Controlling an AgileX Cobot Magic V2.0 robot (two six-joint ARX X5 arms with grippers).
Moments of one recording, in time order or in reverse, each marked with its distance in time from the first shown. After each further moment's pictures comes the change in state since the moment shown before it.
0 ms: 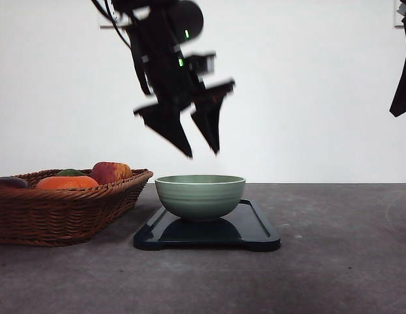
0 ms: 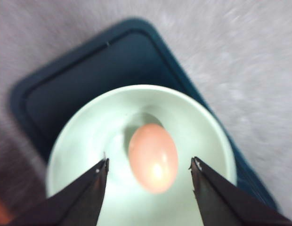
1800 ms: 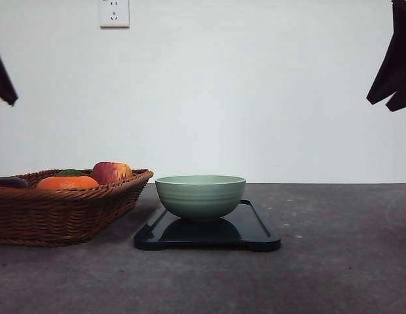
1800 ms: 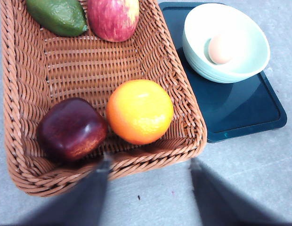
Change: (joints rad) left_arx 0.260 -1.212 -1.060 0.132 0.004 -0.178; right_arx 0.001 0.000 0.000 0.038 -0.163 -0.025
